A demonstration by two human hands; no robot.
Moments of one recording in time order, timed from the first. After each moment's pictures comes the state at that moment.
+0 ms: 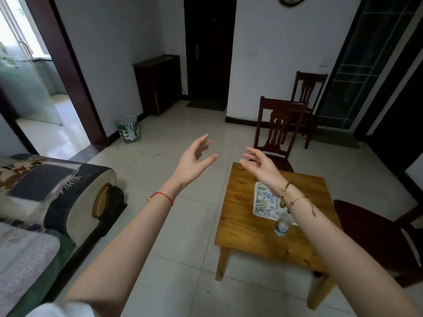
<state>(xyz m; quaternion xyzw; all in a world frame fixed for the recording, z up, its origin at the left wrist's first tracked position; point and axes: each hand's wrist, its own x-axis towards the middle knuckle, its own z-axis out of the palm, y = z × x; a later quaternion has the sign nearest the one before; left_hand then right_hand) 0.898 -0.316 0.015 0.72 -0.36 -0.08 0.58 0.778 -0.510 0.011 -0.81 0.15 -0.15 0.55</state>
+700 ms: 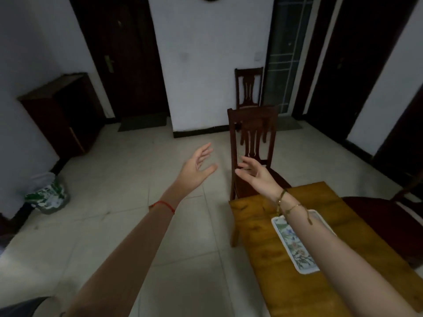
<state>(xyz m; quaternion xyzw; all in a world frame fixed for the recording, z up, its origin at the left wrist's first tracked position) 1.381 -0.527 -0.001 0.64 -0.52 -0.23 0.51 1.191 -0.636 -0.016 -0.73 0.31 -0.26 0.55</state>
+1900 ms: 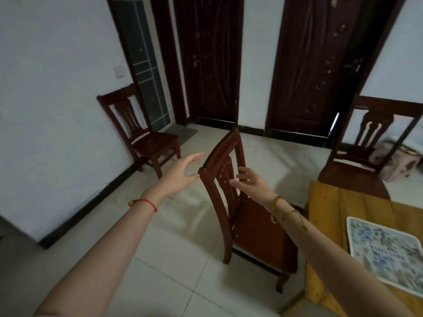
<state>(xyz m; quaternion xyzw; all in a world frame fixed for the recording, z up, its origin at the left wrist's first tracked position) 1.892 -1.227 -0.009 0.39 -0.85 -0.28 0.22 1.656 -1.130 -0.057 -0.51 0.65 -0.42 0.38</state>
